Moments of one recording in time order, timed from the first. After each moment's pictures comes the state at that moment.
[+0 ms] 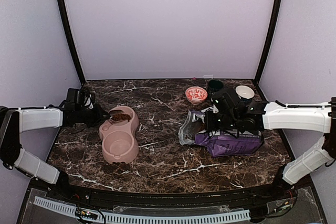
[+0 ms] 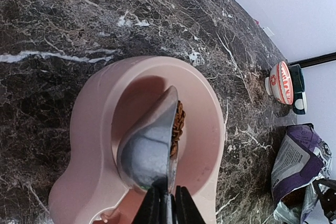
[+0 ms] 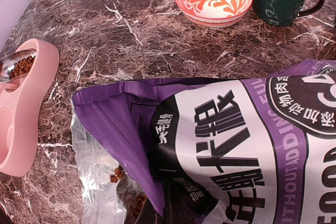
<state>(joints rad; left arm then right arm) -0.17 1.35 0.65 -0.04 0.34 -0.65 0.86 1.39 0.90 -0.30 0.28 0.57</state>
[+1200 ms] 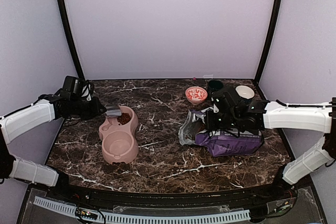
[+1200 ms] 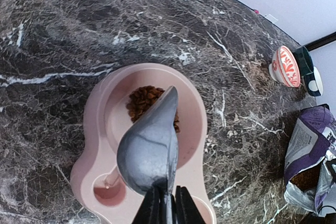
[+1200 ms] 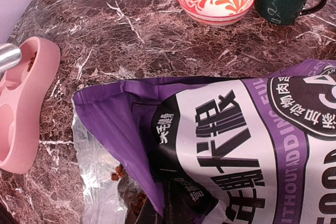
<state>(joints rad) -0.27 1.20 0.82 -0.40 0.17 -0.53 0.86 1.38 0.90 -0.31 0.26 0.57</state>
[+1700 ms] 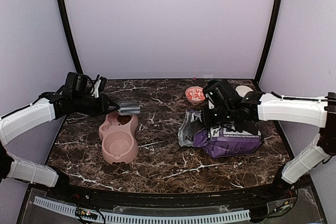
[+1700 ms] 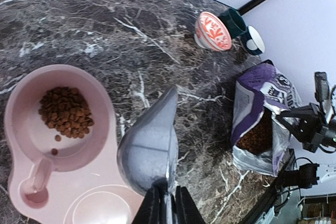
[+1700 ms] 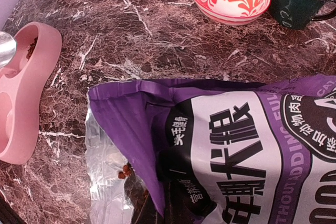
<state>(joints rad) -0.37 1.19 0.87 -0.37 0.38 -0.48 0.85 1.46 1.04 -0.44 0.21 0.52</state>
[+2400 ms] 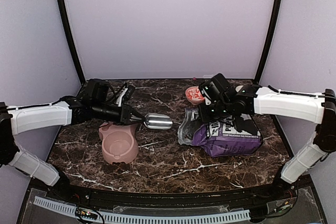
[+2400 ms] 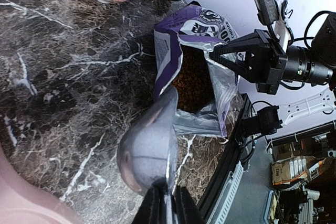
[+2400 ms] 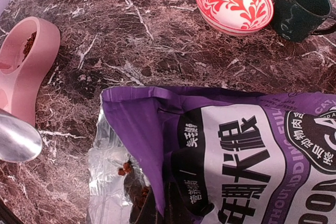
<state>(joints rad) -0.57 1.33 0.85 -0.14 0.63 -0.49 0.85 1.52 1.16 -0.54 0.23 0.46</state>
